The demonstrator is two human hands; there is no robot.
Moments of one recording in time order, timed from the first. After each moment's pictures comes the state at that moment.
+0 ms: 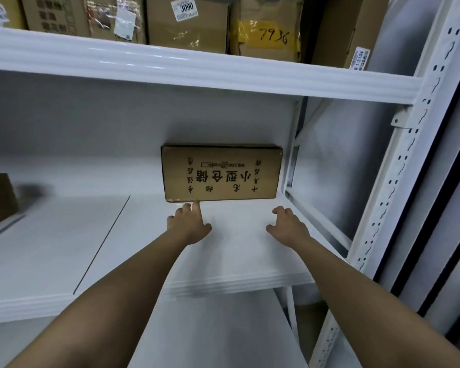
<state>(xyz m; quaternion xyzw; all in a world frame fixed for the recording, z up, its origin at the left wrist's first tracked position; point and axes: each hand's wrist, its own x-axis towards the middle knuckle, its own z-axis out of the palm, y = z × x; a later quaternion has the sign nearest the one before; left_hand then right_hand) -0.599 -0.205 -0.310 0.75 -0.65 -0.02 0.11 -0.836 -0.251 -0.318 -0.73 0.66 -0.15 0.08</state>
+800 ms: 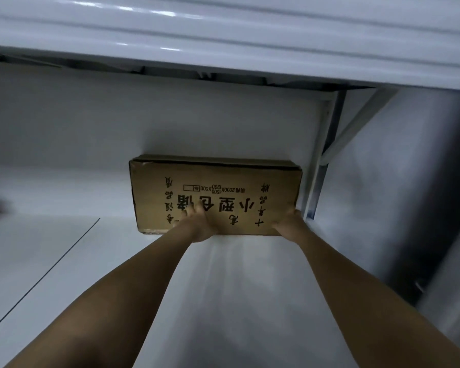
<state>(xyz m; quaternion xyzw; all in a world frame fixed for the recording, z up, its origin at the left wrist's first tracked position) -0.633 -0.456 -0.309 0.79 -0.58 -0.13 0.15 -0.855 -0.542 -0.324 -0.69 0.64 -0.23 0.24</state>
